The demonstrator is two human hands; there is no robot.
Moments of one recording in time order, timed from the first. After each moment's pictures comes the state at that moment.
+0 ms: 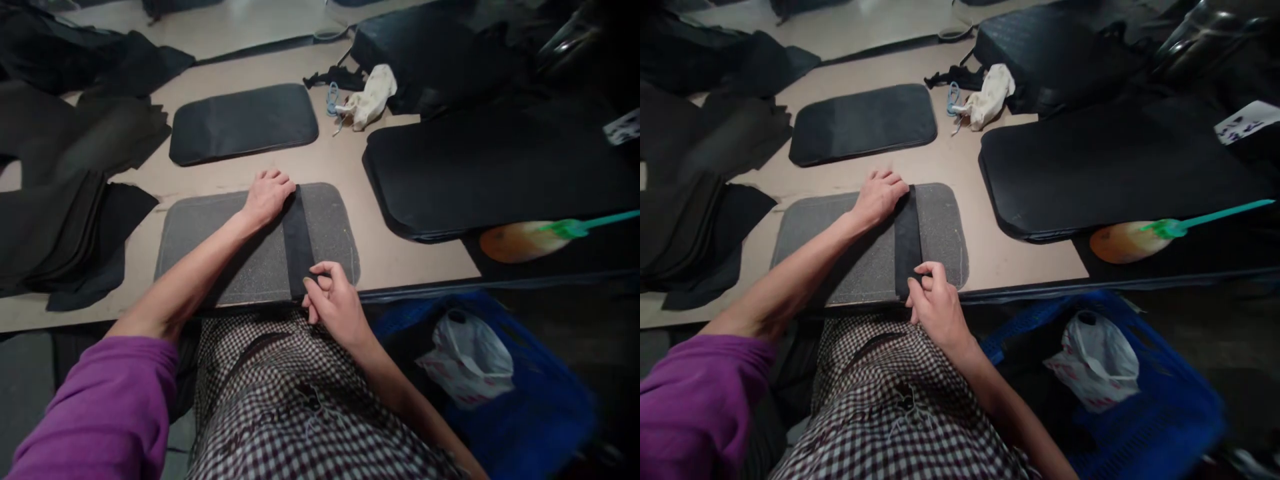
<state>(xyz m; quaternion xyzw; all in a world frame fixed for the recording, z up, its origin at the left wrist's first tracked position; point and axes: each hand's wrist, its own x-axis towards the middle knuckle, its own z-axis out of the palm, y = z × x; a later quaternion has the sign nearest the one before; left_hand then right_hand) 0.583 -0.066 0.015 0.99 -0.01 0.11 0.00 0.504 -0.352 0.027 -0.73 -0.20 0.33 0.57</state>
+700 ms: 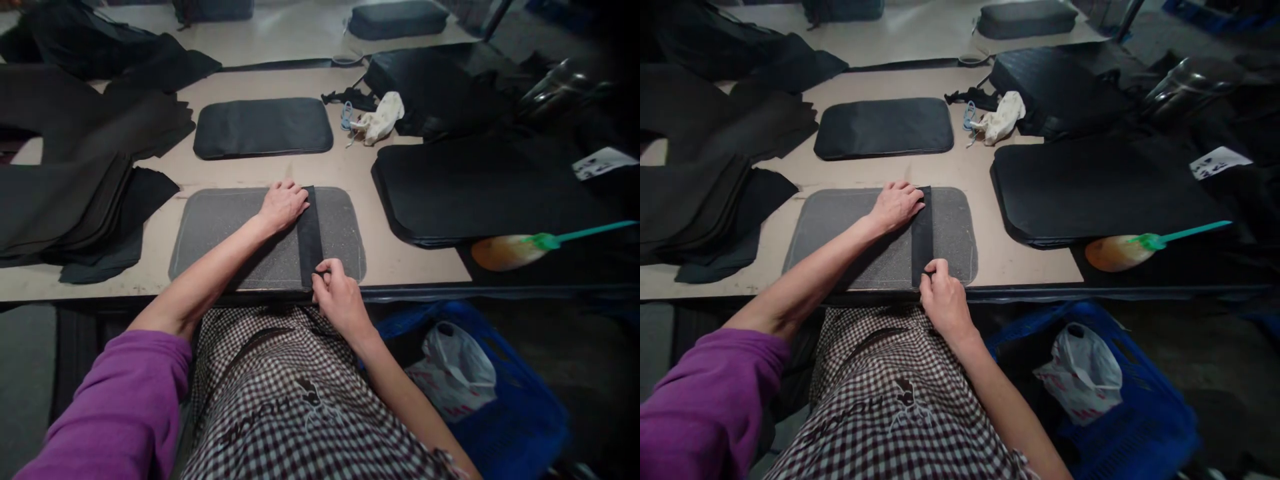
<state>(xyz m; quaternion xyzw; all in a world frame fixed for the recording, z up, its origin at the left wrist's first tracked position) 0.548 -0.086 0.015 0.99 0.01 0.11 -0.01 0.493 -0.343 0.026 -0.86 -0.30 0.20 0.36</state>
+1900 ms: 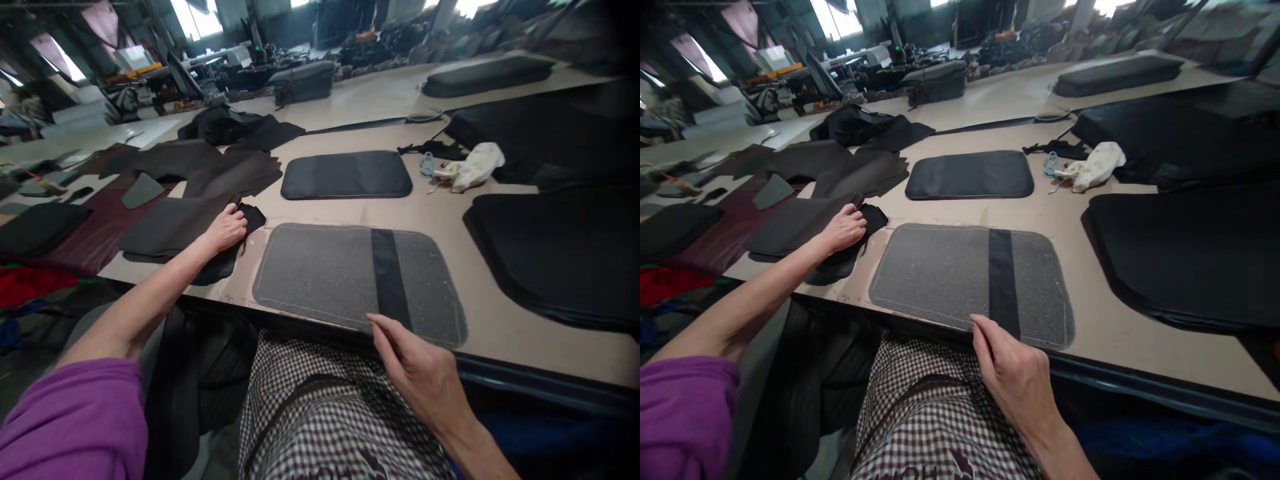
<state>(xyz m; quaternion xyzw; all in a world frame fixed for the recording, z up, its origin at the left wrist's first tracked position) 0.313 0.154 0.081 0.99 0.11 0.04 -0.06 0.462 -0.329 0.046 -0.77 -0.53 -0.09 0.34</state>
